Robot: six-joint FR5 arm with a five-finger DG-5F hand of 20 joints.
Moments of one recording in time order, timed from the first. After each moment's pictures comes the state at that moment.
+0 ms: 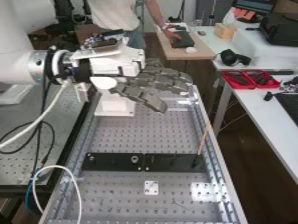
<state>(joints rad) 1.43 -1.76 -1.88 -2.58 -1.55 -0.73</state>
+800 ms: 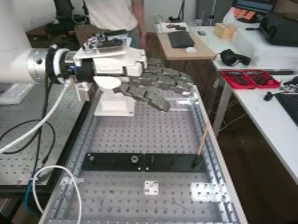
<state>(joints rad) 1.41 -1.76 -1.85 -2.65 -1.64 -0.72</state>
